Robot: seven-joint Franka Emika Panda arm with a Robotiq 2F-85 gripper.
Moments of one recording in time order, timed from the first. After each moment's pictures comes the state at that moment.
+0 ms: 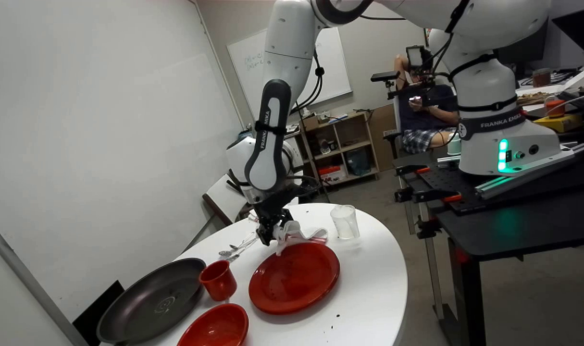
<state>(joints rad) 0.26 0.85 -0.25 -1.82 0.20 2.63 0.60</state>
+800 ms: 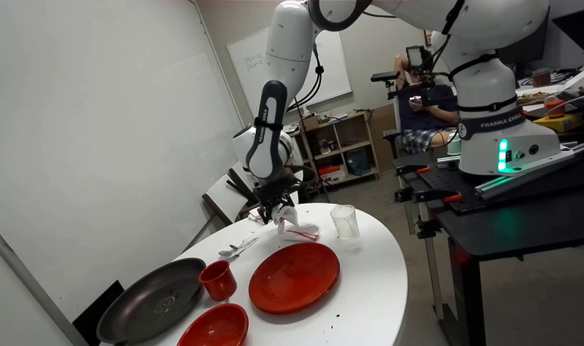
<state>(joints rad) 0.17 0.86 -0.32 -1.79 0.19 2.63 0.77</state>
